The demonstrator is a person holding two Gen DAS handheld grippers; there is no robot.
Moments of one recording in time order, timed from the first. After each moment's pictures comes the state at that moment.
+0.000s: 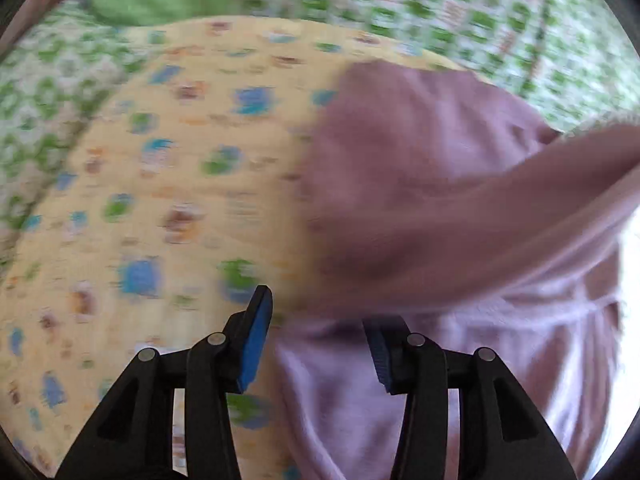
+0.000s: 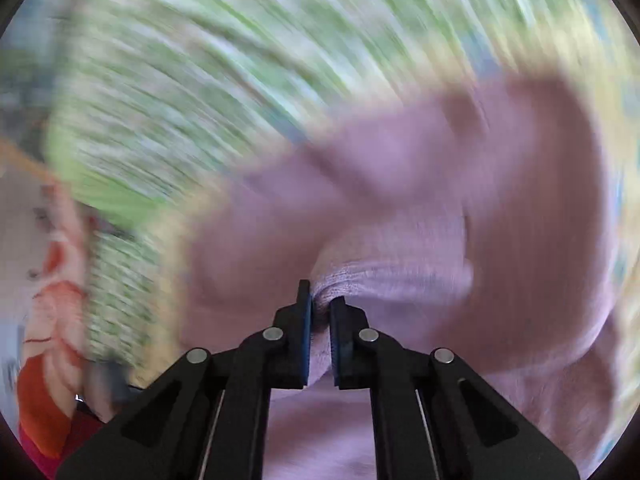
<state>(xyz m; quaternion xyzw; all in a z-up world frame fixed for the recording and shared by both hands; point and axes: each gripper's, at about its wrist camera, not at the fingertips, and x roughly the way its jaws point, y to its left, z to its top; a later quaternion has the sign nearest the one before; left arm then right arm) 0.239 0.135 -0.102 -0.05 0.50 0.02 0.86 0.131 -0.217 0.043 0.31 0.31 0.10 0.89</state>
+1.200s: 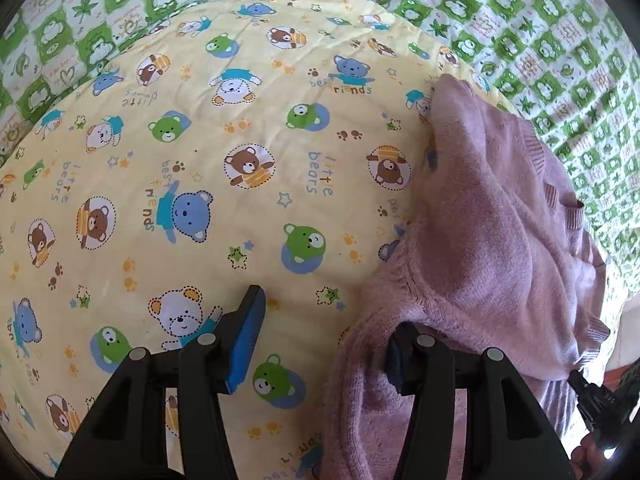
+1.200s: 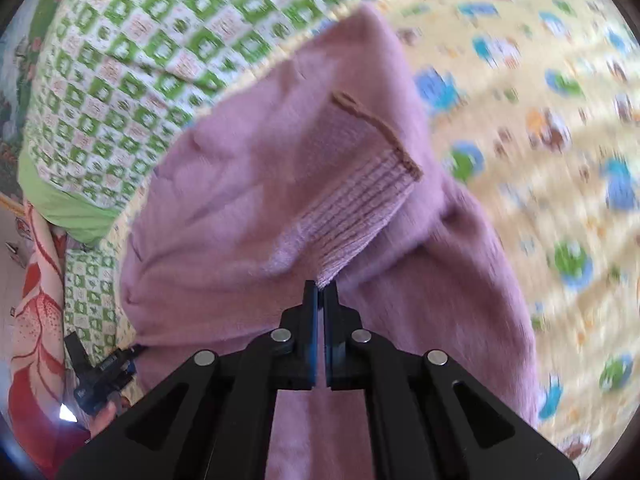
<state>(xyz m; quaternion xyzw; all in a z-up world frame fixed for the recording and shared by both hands) 0.214 0.174 -0.114 -0.19 0.52 0.04 0.83 0.066 -0.269 -0.098 0.35 0.46 -0.04 0.82</state>
